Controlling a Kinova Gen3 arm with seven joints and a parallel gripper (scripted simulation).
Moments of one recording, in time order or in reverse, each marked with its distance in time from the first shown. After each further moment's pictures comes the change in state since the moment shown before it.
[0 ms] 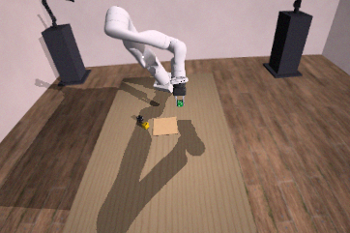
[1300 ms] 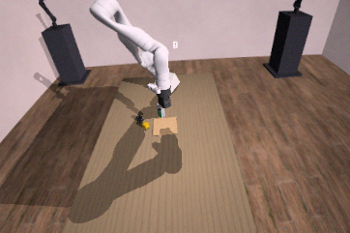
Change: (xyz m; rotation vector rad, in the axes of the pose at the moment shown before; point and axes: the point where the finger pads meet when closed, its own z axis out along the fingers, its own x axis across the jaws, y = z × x) arm 0.104 -0.077 0.004 0.063 0.012 0.980
